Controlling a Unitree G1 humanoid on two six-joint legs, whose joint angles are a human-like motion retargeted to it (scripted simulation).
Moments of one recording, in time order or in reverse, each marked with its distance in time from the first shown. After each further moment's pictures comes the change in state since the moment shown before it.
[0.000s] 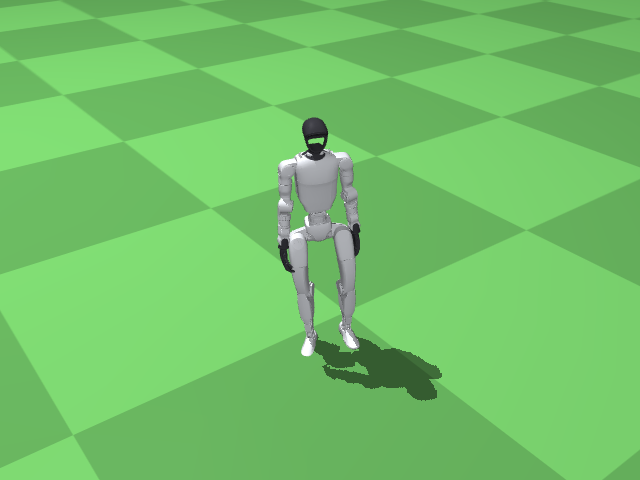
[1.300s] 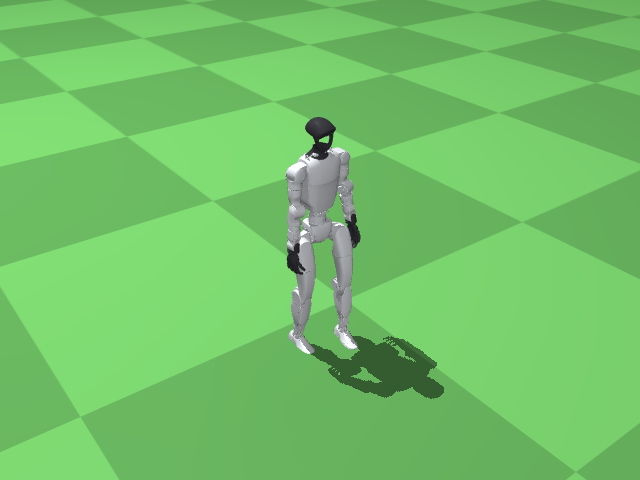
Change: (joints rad) left arm 0.015 0.052 -0.043 -0.030 0.082 -0.011 -0.007; right arm 0.024 -0.023 0.034 0.125 -0.008 0.006 -0.022; waist 0.033 0.070 0.044; left_leg 0.036 -0.071 -0.324 -0.129 0.060 -0.125; right_leg 0.079 0.076 0.384 0.181 -0.107 0.098
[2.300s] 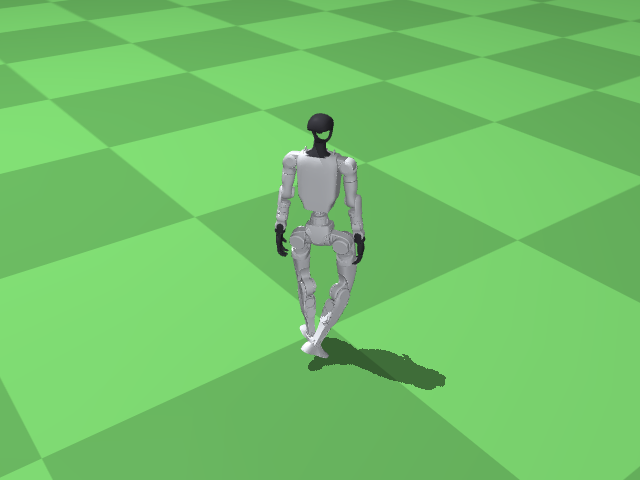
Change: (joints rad) left arm 0.040 0.020 0.075 0.142 -0.016 0.015 0.036; right arm 0.128 -0.001 -0.057 -0.132 -0.026 -0.046 0.013; waist -0.078 0.030 -0.081; left_leg 0.119 0.173 0.853 -0.031 -0.154 0.087; right_leg -0.003 -0.069 -0.575 0.457 0.107 0.099
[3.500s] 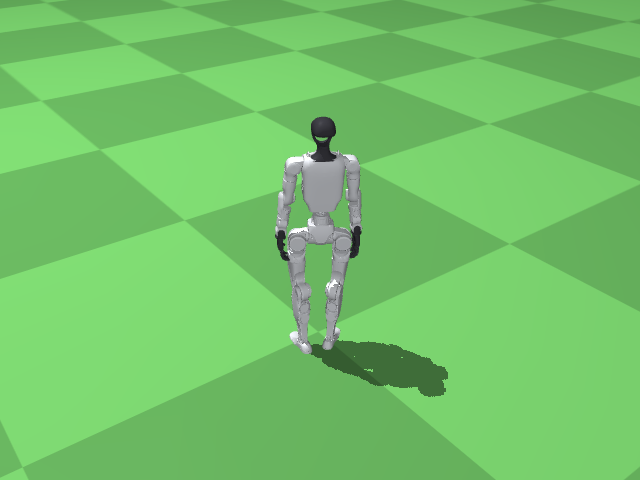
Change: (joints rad) left arm 0.002 -0.006 -0.113 -0.020 0.071 0.033 -0.080; right arm 0.020 0.038 0.012 0.097 -0.094 0.078 0.006; waist 0.033 -0.080 -0.111; left_leg 0.102 -0.129 -0.323 -0.081 0.014 -0.054; right_leg 0.057 0.032 0.145 -0.660 -0.081 -0.077
